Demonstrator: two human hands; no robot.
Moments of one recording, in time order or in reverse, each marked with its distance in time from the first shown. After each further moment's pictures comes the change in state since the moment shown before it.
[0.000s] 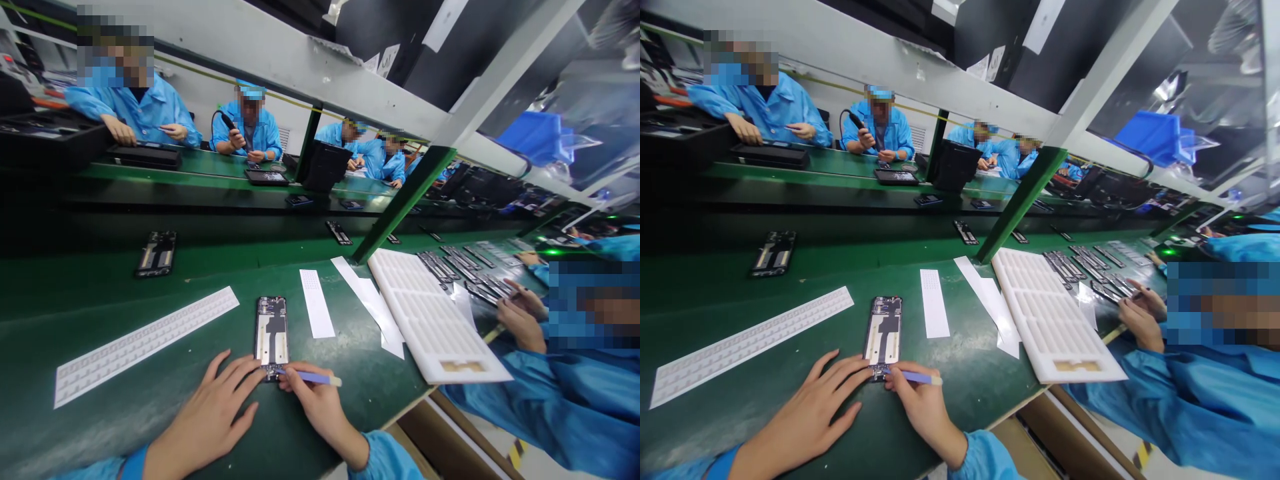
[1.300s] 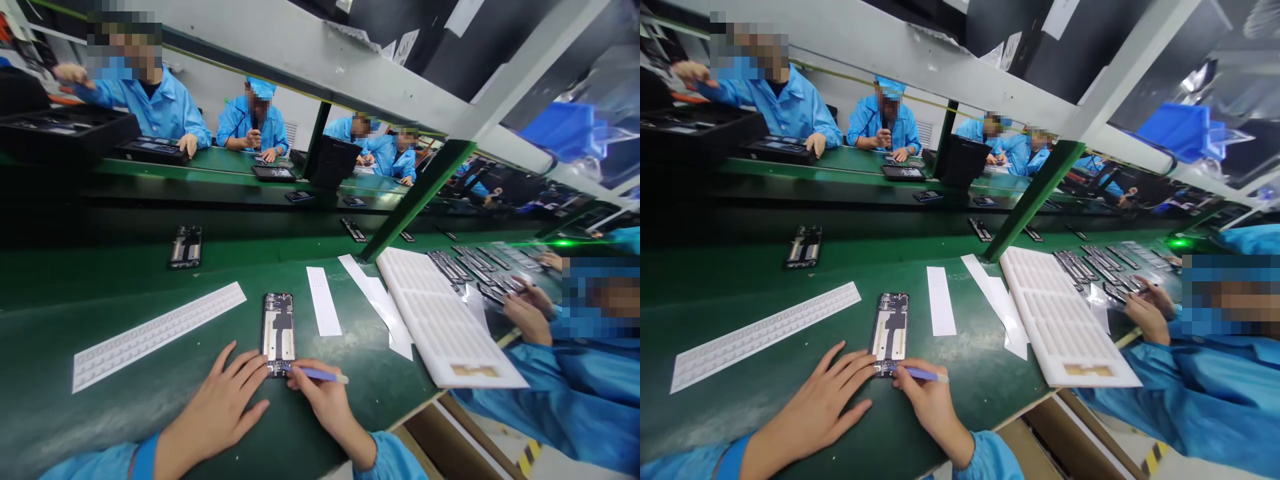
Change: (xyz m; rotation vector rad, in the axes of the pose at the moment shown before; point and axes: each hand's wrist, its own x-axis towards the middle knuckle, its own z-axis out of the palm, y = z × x) left_hand 0.001 0.002 -0.004 0.036 -0.015 0.030; right_hand 0.000 0.006 -0.004 -0.040 -0.017 0.027
